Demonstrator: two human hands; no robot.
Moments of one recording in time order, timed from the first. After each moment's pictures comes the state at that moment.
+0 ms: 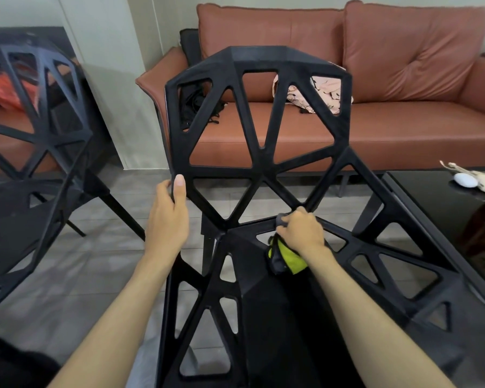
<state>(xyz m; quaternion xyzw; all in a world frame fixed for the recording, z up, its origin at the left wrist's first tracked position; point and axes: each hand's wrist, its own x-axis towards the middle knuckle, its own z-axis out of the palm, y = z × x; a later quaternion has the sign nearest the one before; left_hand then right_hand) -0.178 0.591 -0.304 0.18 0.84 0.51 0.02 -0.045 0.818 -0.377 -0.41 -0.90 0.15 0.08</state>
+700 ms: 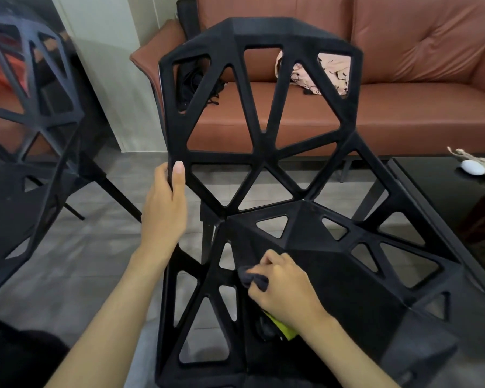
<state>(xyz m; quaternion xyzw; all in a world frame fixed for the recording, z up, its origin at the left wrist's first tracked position) -0.174 0.587 -0.303 0.21 0.83 0.51 -0.01 0.035 0.705 -0.397 -0.21 -0.96 0.19 0.08</state>
